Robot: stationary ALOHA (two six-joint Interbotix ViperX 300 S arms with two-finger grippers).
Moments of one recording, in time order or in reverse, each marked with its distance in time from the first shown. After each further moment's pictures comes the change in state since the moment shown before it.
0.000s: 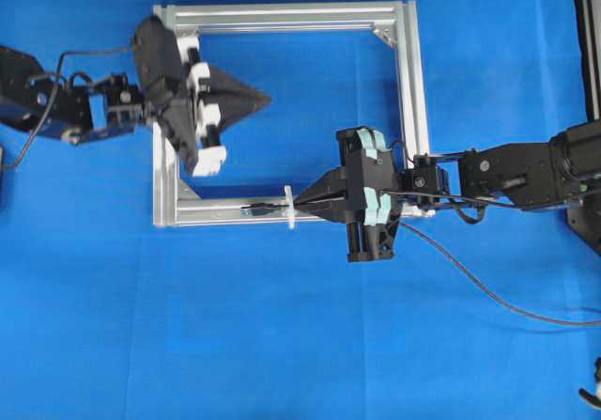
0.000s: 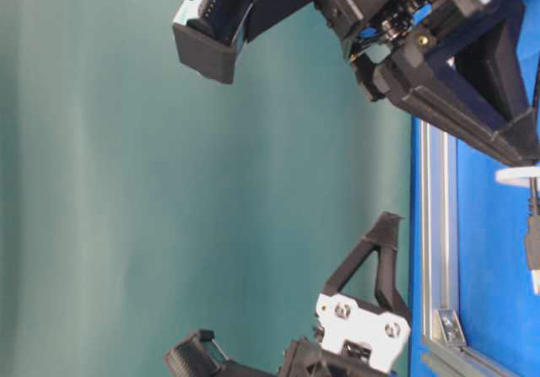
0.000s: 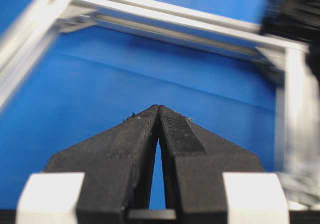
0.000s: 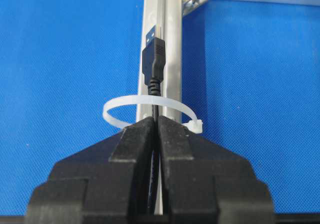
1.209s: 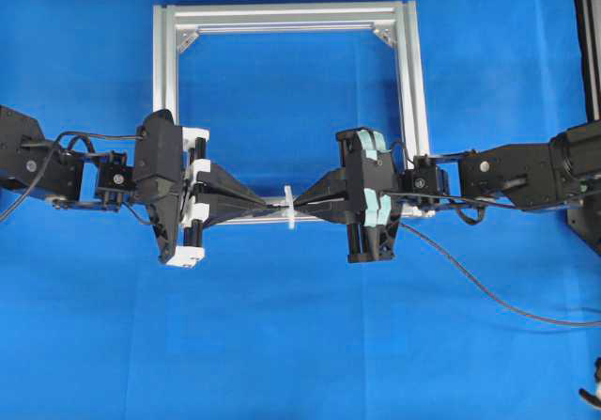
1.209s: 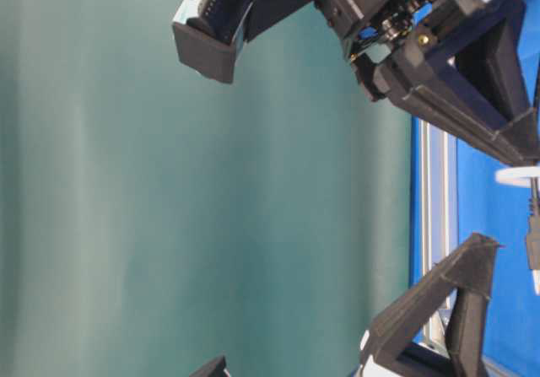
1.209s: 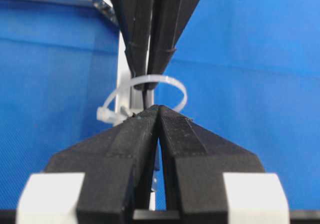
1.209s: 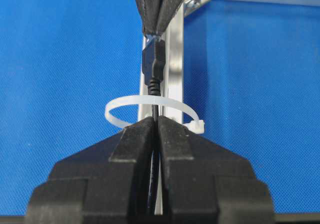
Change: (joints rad) left arm -0.256 -0.002 0.021 0.002 0.040 -0.061; right arm 0.003 0.002 -0.002 -0.002 0.000 0.000
